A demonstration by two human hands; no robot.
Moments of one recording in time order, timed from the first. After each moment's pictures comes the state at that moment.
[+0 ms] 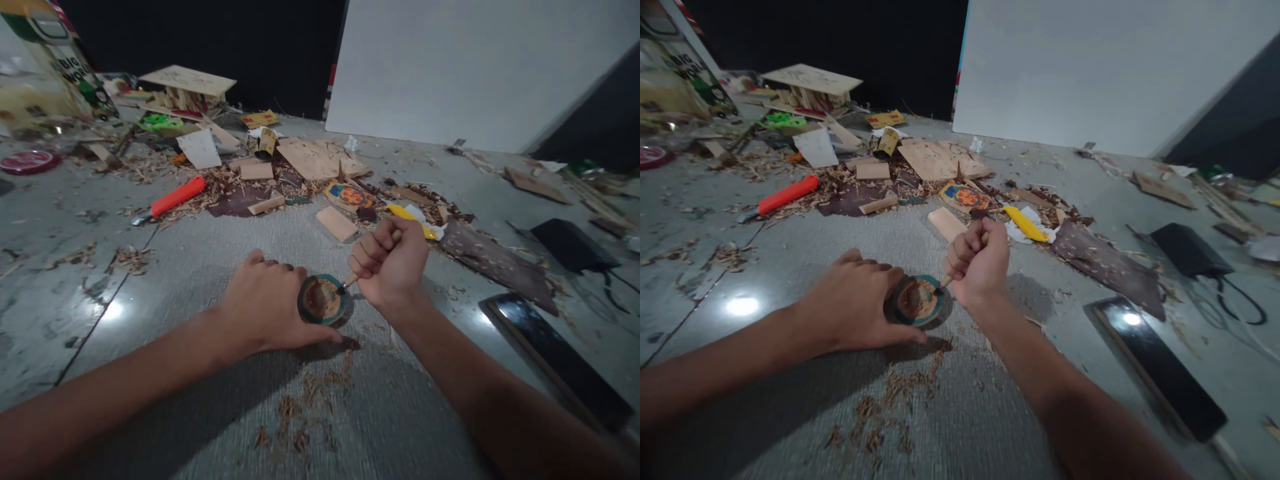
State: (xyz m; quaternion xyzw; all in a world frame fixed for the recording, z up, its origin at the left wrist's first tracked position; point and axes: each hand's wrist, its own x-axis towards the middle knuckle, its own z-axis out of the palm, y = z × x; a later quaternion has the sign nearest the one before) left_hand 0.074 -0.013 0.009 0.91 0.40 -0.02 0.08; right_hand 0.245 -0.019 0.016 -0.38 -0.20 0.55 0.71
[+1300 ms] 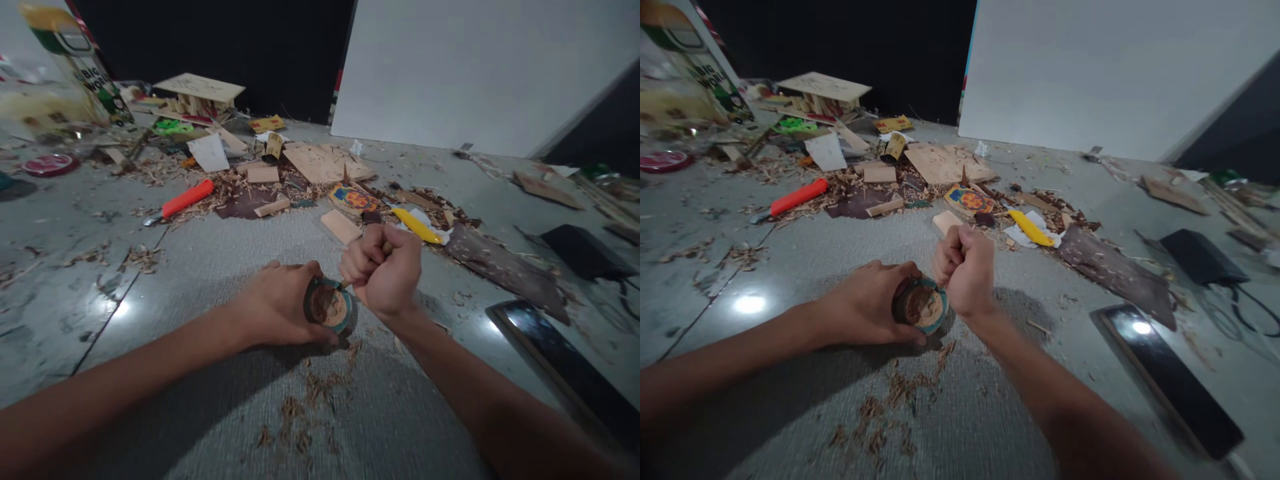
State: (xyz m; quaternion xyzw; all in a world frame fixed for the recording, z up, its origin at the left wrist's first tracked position) left_hand 0.075 -0.008 0.004 0.89 0.39 0.02 0.22; right_hand 0.233 -0.020 0.011 -0.33 -0.35 0.57 0.67
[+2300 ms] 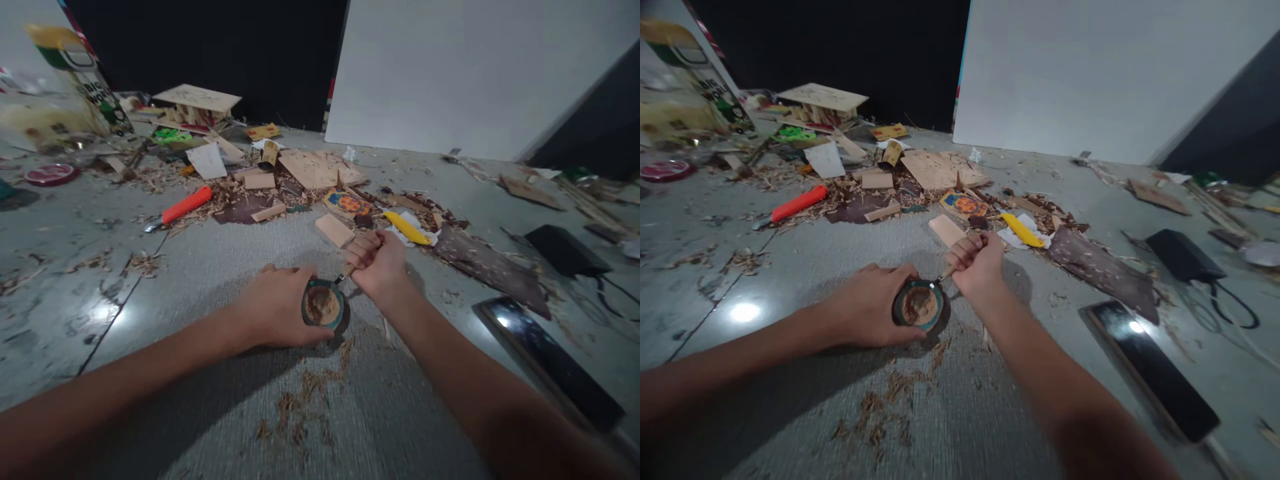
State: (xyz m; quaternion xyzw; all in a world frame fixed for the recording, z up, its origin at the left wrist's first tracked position) left_hand 0.077 -0.012 -0.001 0.91 0.38 0.02 0.16; right_hand 0.266 0.005 0.002 -0.37 -0.10 0.62 0.68
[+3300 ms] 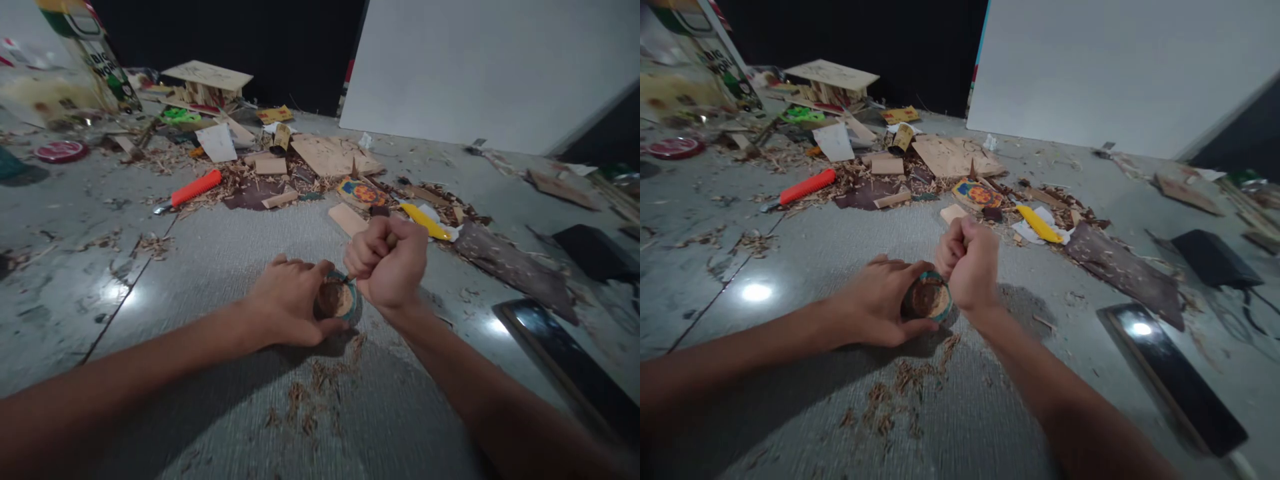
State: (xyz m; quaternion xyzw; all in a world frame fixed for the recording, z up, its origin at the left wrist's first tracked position) left_hand 0.079 -0.019 -0.007 0.92 0.36 0.03 0.15; right_hand 0.219 -0.026 0.018 -0.37 -0.33 0.56 0.67
